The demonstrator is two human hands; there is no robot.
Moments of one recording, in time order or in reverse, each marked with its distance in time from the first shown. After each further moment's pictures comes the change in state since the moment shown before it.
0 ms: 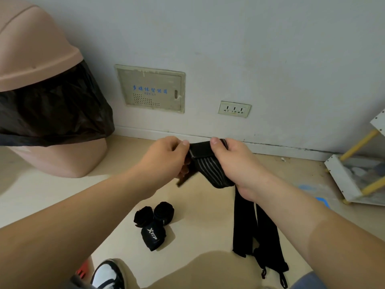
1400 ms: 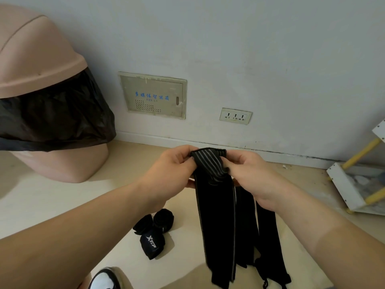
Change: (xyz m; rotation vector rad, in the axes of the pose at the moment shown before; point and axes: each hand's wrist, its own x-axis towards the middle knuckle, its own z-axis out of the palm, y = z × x) left_hand -0.006 -0.003 0.013 -0.326 -0.215 0.105; right_hand 0.006 0.015 -0.028 0.020 -0.118 -0.055
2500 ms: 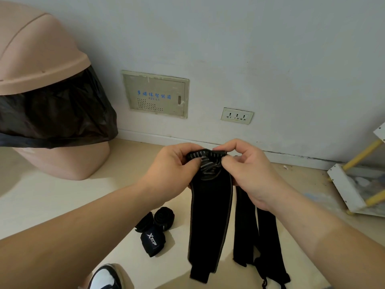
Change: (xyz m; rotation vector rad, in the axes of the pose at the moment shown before) left_hand -0.005 0.002 0.000 0.105 0.113 0.128; right_hand -0.013 -0.010 0.011 0.129 0.058 -0.128
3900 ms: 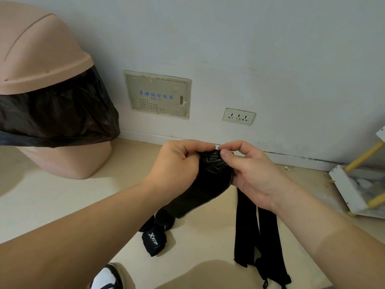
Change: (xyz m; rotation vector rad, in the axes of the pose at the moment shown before) left_hand -0.003 0.016 0.009 -0.049 0.112 0.039; right_hand 0.004 -0.001 -0.003 0.328 -0.053 0.123
